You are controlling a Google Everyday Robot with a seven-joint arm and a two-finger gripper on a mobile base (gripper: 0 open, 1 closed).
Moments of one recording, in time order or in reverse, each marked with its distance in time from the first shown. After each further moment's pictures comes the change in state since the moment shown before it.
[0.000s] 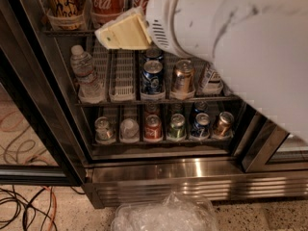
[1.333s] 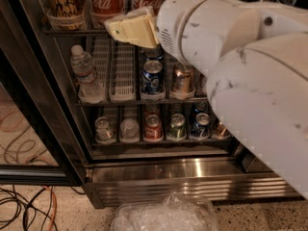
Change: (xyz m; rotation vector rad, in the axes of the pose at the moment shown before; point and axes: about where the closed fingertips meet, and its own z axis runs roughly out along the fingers) arm 0.000 -0.020 0.004 0.103 -0.153 0.046
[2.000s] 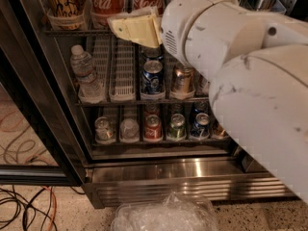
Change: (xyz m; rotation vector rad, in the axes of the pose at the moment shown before) arm 0.002 -0.011 -0.002 0.027 -0.036 0.046
